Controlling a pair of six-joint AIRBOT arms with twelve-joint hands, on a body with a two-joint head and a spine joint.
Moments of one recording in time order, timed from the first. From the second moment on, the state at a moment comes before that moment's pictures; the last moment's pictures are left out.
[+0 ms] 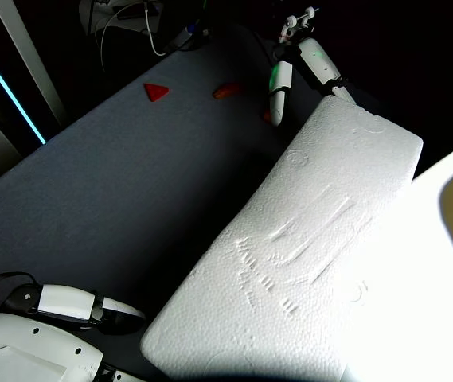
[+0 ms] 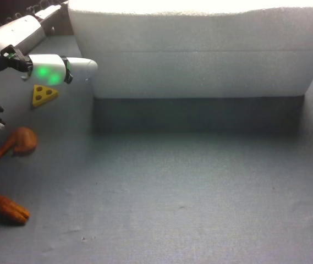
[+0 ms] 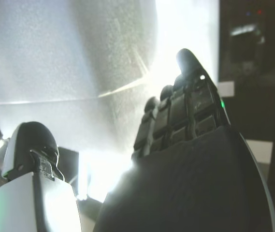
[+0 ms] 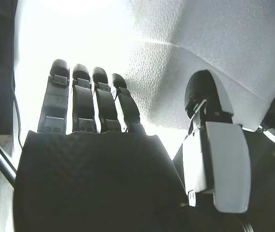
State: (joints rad) left arm 0.59 -1.13 1.47 -0.20 -0.64 0.44; right arm -0.30 -0.88 1.20 0.76 0.47 -1.49
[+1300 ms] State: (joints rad) left arm 0.63 -1.12 1.47 -0.23 -0.66 0.44; right arm -0.37 -0.86 1.19 0.79 0.49 -1.48
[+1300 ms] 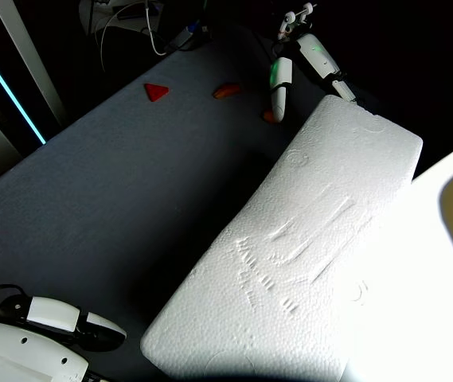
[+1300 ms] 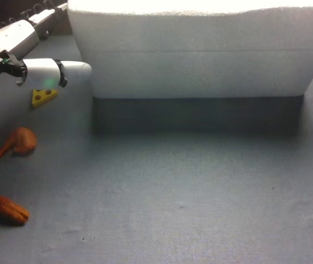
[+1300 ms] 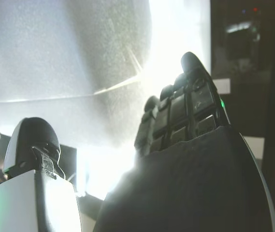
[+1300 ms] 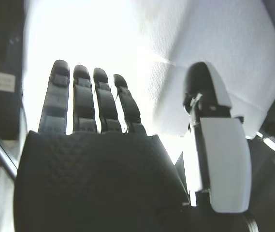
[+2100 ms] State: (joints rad) left arm 0.63 -1.08 1.43 -0.21 -0.73 0.44; right arm -0.35 -0.83 1.14 0.71 0.54 -1.46
